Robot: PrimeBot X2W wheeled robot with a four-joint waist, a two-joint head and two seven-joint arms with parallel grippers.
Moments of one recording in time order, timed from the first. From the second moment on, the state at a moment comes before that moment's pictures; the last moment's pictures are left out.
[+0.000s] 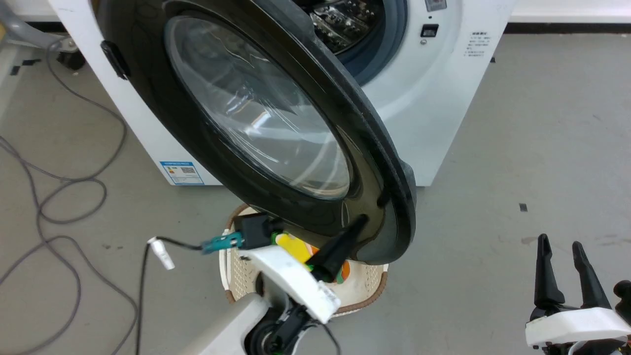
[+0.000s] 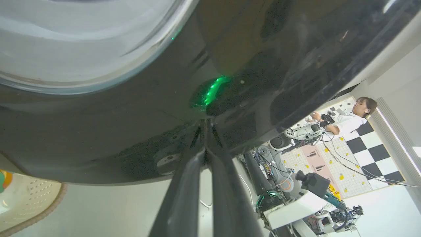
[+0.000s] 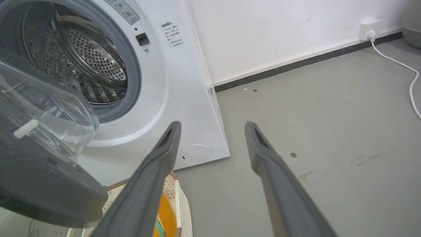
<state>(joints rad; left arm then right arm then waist) -0.48 0.22 -0.83 0.26 -1.37 -0.13 -0.13 -0.07 -0.05 -0.18 0.25 0.33 0.13 -0.26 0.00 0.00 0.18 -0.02</state>
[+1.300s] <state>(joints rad) -0.02 0.18 0.02 -0.04 -0.19 0.18 -0.26 -0.24 -0.05 -0.12 -0.28 0.26 0.13 -0.26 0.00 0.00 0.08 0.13</state>
